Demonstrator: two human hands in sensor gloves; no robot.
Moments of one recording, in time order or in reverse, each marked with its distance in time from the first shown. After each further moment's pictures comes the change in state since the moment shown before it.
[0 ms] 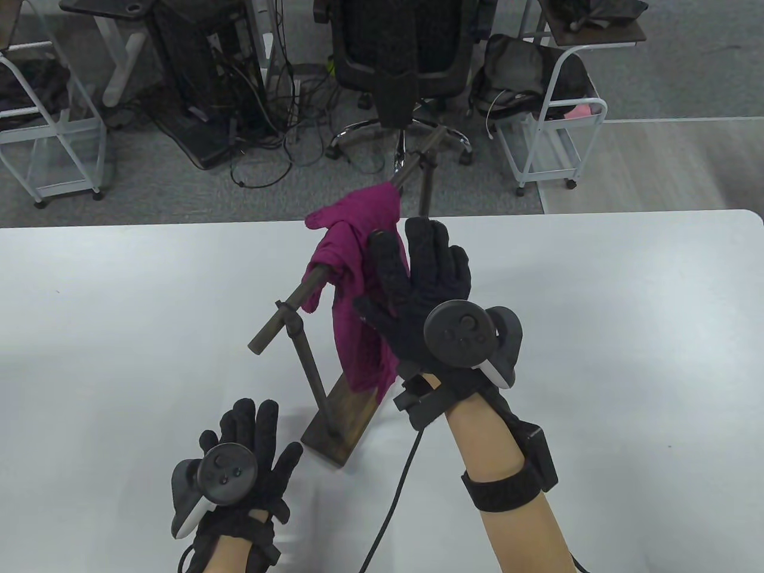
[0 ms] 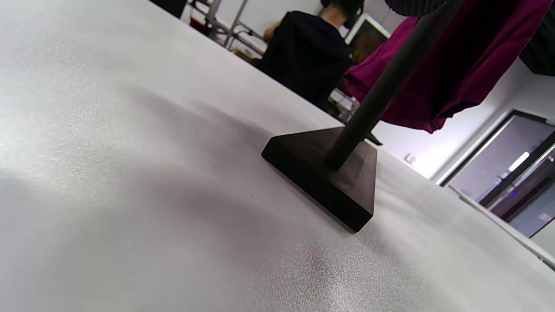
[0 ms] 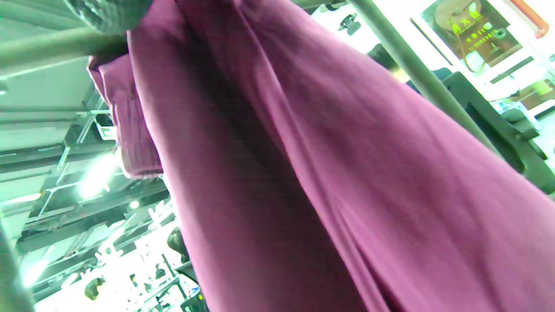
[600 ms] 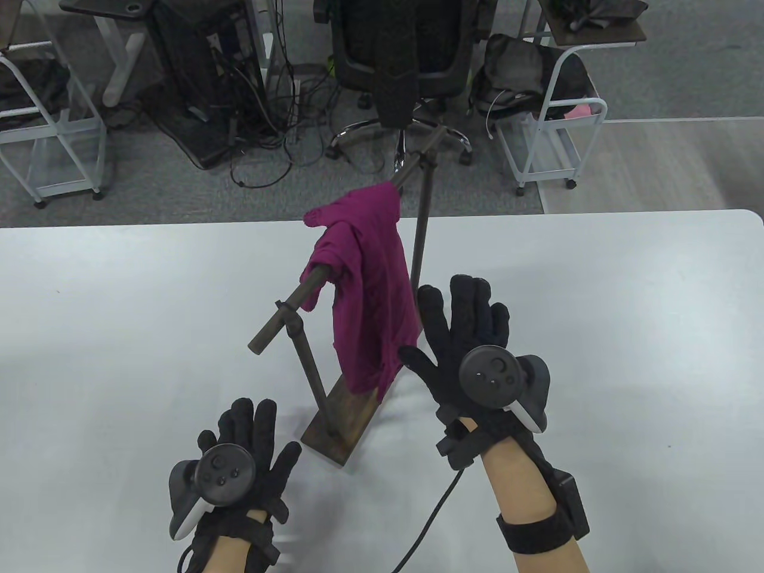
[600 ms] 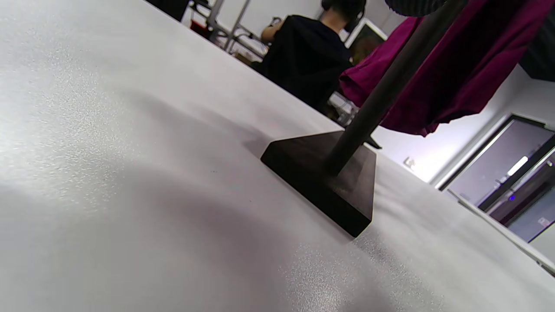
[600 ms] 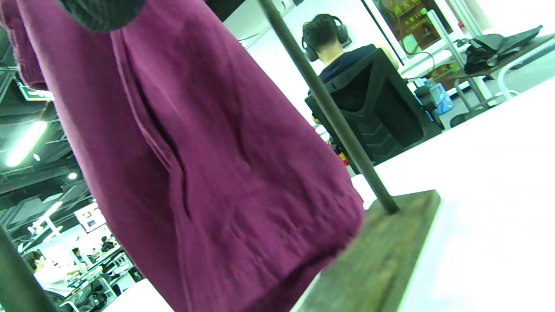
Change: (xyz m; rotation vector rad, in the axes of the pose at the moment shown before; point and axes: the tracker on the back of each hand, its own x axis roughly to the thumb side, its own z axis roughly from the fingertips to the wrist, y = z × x) left_hand 0.000 0.002 0.001 0.008 0.002 0.009; right_hand -0.071 0.015 0.066 0.107 0.172 0.079
